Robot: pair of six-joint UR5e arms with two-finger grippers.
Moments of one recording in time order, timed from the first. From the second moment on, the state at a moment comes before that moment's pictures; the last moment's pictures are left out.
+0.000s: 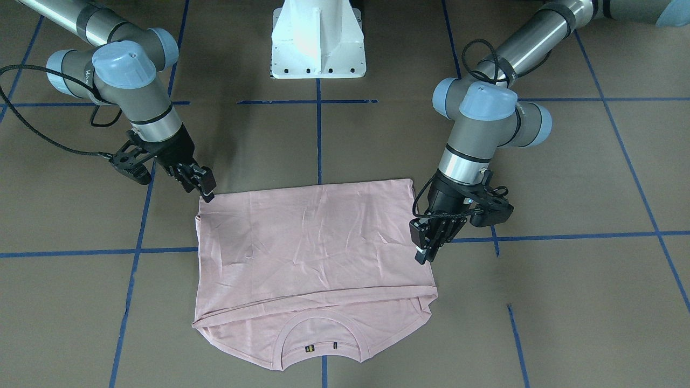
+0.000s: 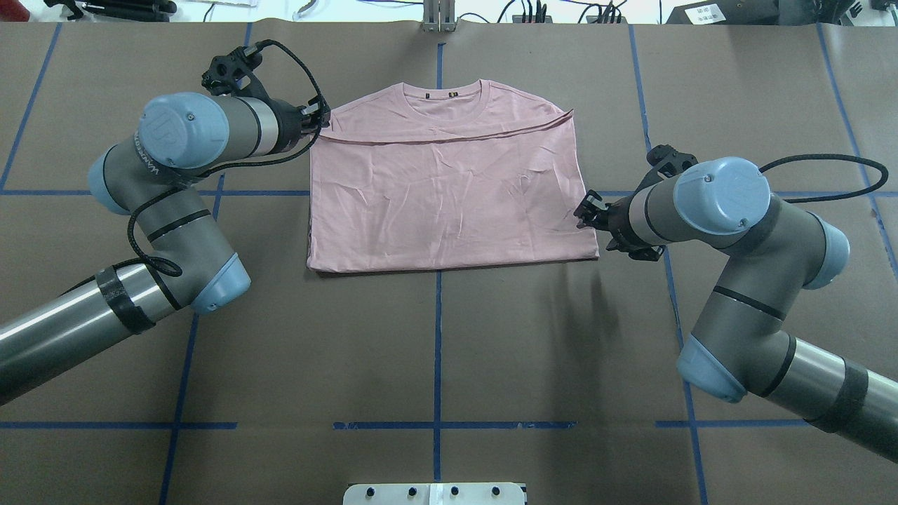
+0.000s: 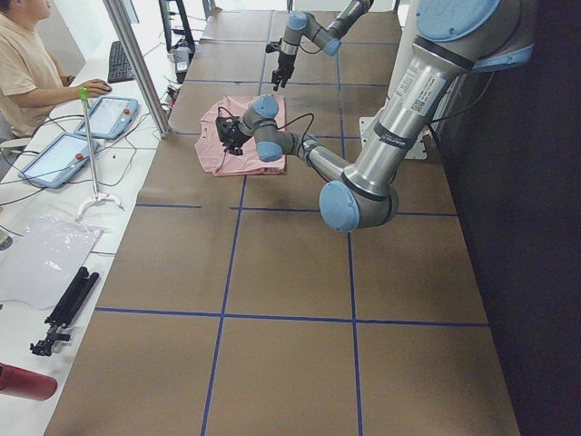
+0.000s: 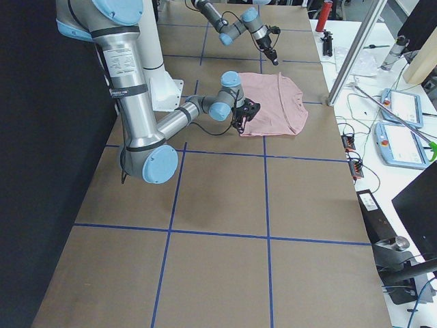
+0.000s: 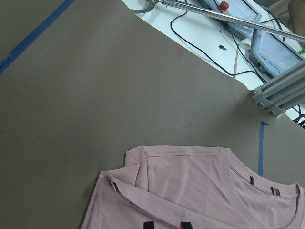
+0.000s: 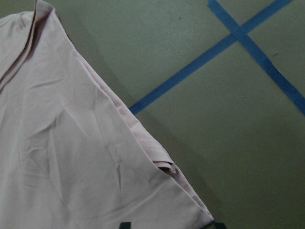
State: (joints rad) left arm -0.73 -2.15 -1.42 -2.33 -1.61 -1.60; right arm 0.63 -1.28 1.77 -1.16 1.80 1.80
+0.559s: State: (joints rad) left arm -0.73 -2.15 -1.43 -2.33 -1.63 -1.60; right arm 0.60 -1.26 1.71 -1.17 1.78 1.83
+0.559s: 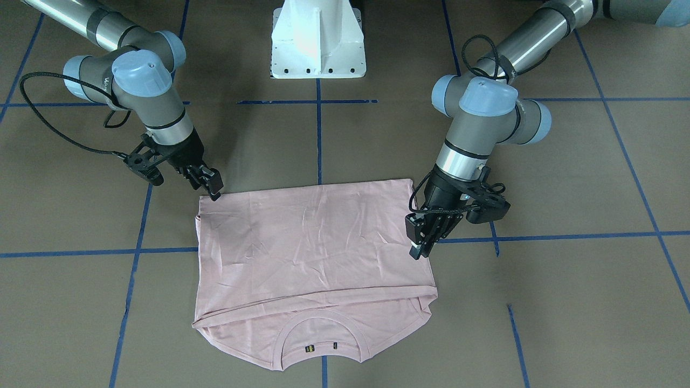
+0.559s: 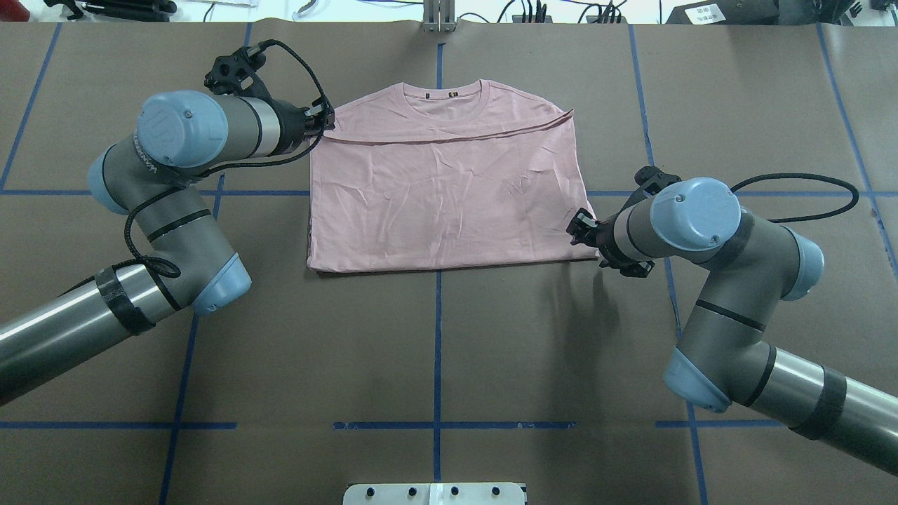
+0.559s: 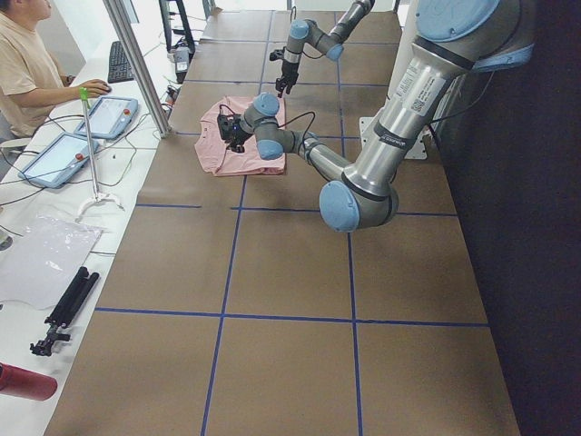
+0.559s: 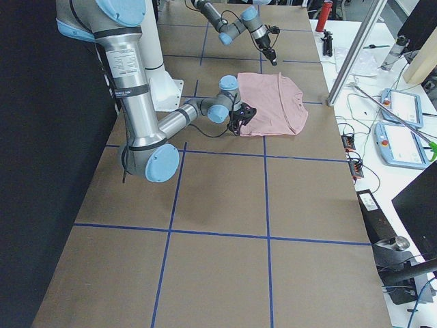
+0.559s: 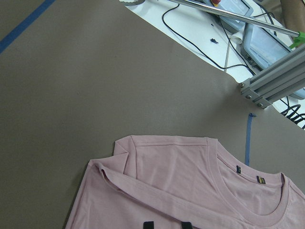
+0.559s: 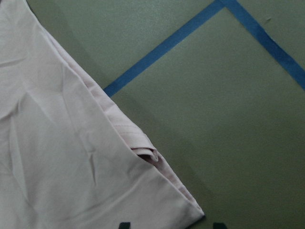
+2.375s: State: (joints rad) left arm -0.73 -2.12 -1.46 -2.33 -1.63 -1.64; right arm 0.60 -1.25 1.70 -1.17 1.75 1.83
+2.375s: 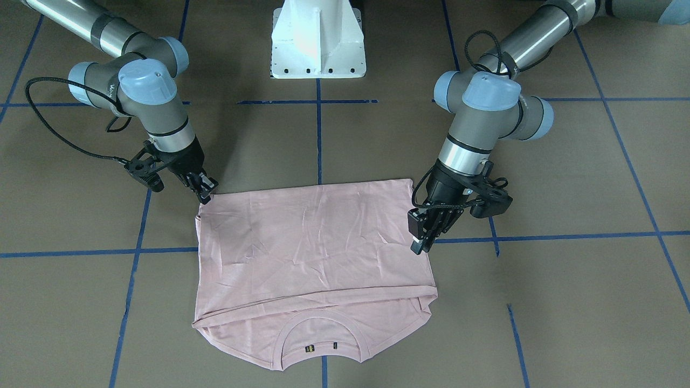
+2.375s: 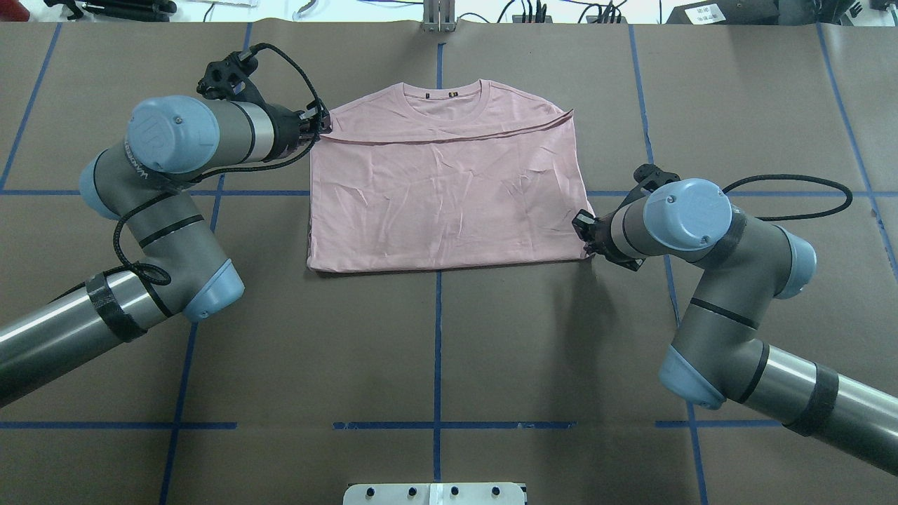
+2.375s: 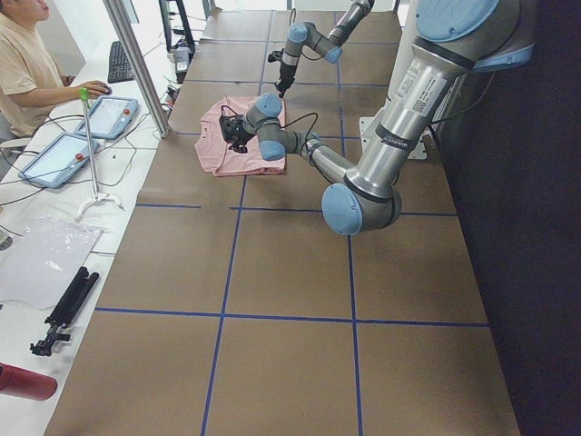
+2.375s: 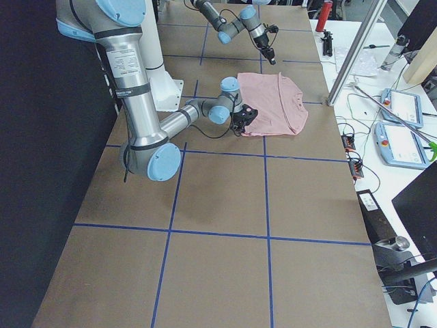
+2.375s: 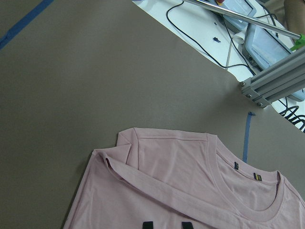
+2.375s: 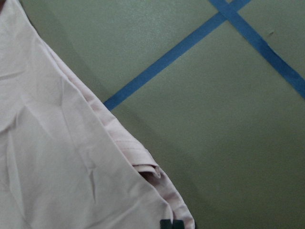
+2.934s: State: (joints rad) left arm -0.73 -2.12 -1.48 -2.33 -1.64 -1.64; right arm 0.44 -1.54 2.08 -1.17 1.78 1.90
